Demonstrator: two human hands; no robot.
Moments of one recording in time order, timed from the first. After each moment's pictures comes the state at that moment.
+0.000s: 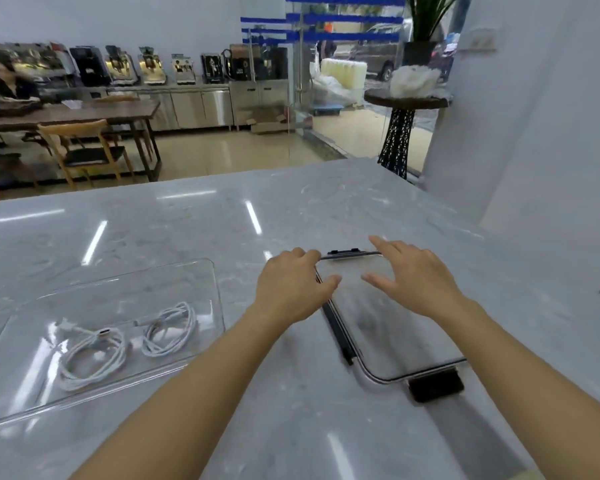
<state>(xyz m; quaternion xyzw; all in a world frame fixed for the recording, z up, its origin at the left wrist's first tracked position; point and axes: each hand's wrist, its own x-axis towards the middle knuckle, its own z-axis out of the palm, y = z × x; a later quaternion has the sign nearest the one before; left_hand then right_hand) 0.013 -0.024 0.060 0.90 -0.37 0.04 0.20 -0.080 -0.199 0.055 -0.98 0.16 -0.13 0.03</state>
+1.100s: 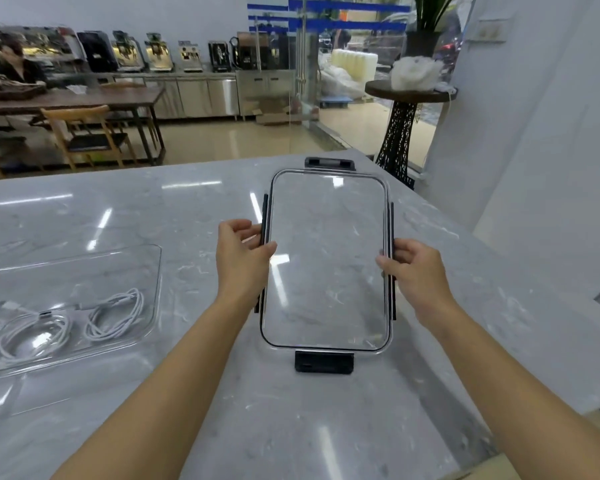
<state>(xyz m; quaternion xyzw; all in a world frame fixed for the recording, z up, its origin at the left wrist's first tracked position) 0.001 -0.061 0.056 0.69 -0.11 0.01 0.71 -0.114 -0.252 0.045 -0.74 0.23 -0.29 0.56</state>
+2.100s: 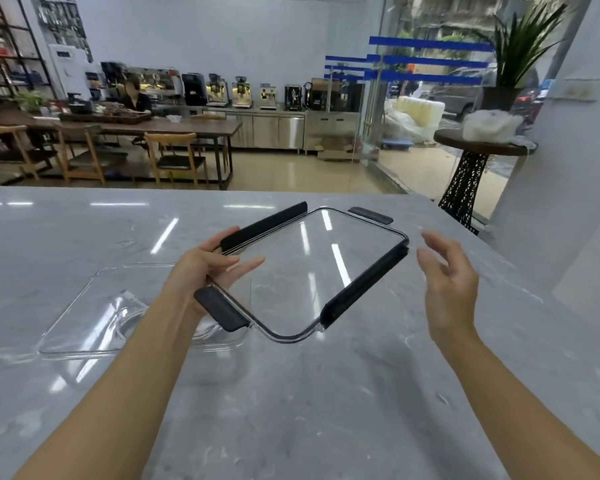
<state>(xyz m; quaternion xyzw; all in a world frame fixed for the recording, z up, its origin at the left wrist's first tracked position) 0.041 0.090 0.097 0.41 -0.01 -0.14 0.90 -0.073 -0.174 0.087 -0.71 0.08 -0.42 0.56</state>
